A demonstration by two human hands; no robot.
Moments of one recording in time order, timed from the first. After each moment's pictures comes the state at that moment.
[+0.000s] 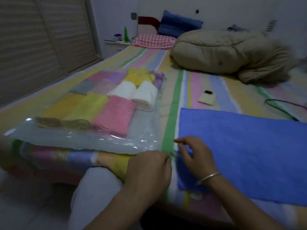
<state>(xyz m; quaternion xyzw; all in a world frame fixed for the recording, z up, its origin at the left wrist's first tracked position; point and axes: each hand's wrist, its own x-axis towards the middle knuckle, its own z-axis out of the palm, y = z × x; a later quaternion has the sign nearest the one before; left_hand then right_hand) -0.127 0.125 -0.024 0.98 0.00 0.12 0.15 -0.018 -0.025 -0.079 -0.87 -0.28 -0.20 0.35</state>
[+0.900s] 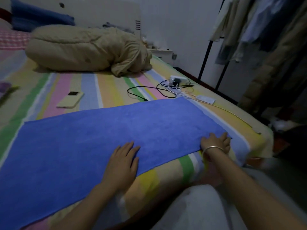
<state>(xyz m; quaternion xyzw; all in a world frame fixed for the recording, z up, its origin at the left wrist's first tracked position) -0.004 -0.193 -0.129 0.94 -0.28 0.10 0.19 -0.028 -0.523 -0.082 -0.86 0.47 -0.04 0.21</state>
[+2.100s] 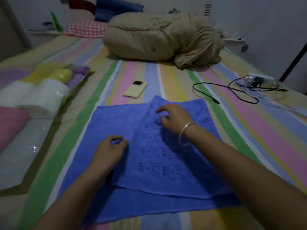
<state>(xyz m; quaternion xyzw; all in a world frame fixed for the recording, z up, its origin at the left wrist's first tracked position) 0.037 -0.035 -0.077 0.82 0.18 0.04 0.54 0.145 -0.237 -0.044 -0.95 -0.18 -0.05 0.24</state>
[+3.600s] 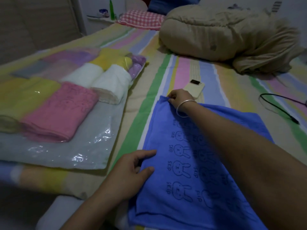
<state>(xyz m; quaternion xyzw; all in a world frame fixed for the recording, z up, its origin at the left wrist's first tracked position) -0.032 0.077 -0.085 0.79 0.10 -0.02 0.61 0.259 -0.037 -0.067 -0.97 -0.18 0.00 0.18</state>
